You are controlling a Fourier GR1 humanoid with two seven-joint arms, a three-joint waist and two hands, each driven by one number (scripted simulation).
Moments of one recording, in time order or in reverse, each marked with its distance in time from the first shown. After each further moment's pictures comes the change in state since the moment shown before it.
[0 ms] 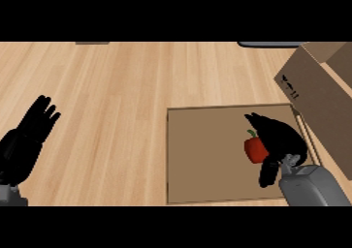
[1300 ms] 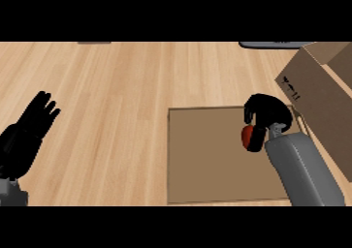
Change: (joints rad) left arm -0.042 -0.017 0.037 0.018 -0.022 -0.034 0.027; right arm -0.231 0.100 -0.177 0.397 0.143 -0.216 -0.167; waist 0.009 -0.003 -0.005
